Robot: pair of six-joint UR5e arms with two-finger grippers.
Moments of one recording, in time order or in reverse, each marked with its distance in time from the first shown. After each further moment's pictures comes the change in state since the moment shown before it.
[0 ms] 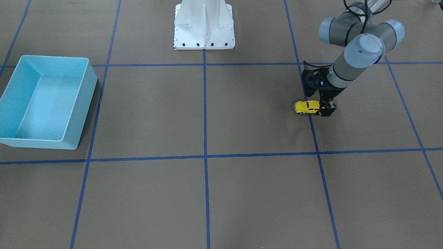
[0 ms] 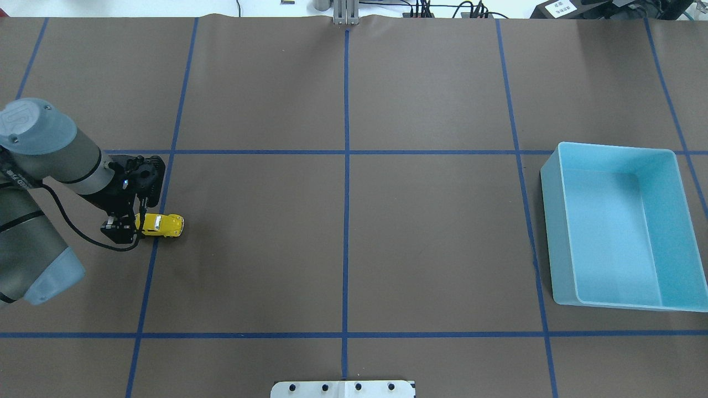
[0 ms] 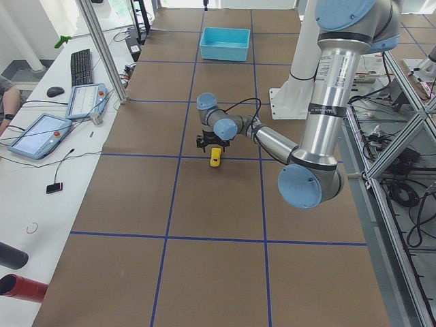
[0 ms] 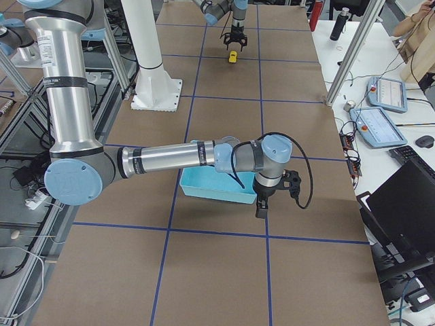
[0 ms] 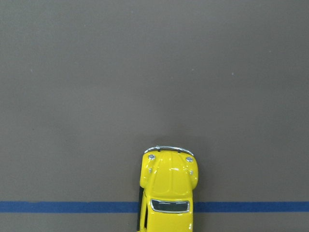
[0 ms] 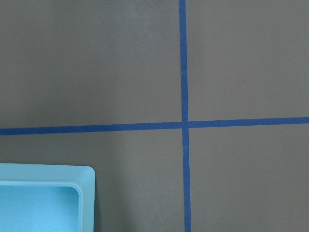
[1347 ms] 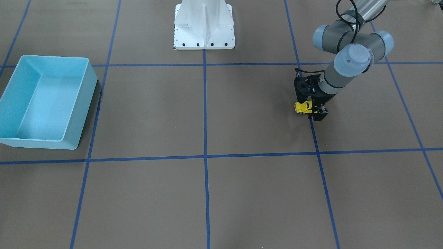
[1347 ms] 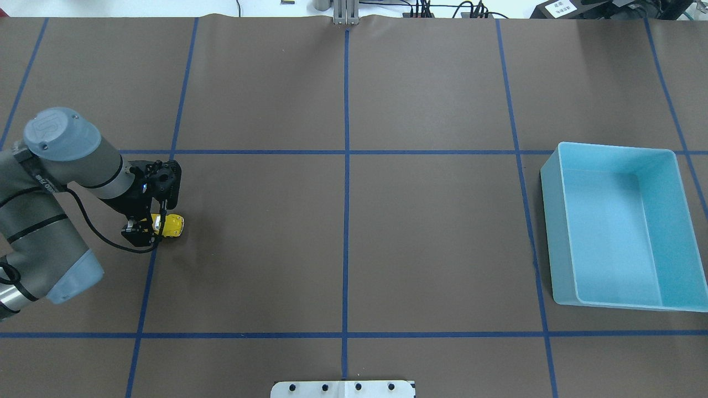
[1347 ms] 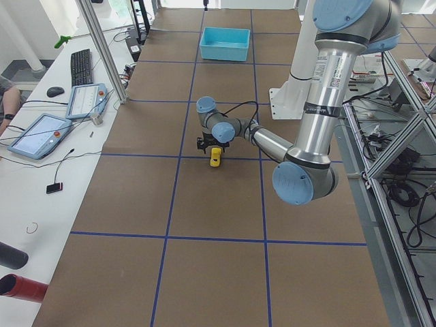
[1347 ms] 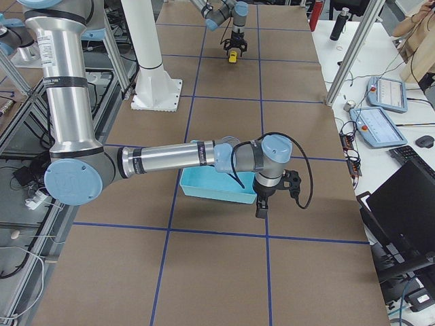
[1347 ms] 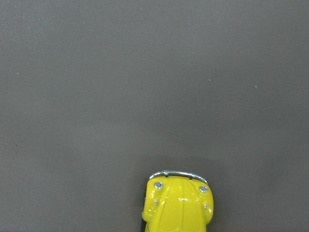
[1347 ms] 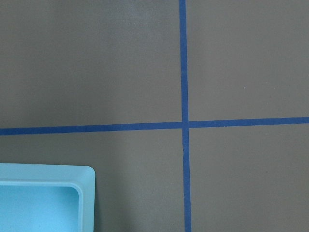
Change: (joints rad) left arm 0.034 -0.044 0.072 -0.037 0.002 -0.062; right arm 0.000 0.000 0.000 0.000 0.000 0.000
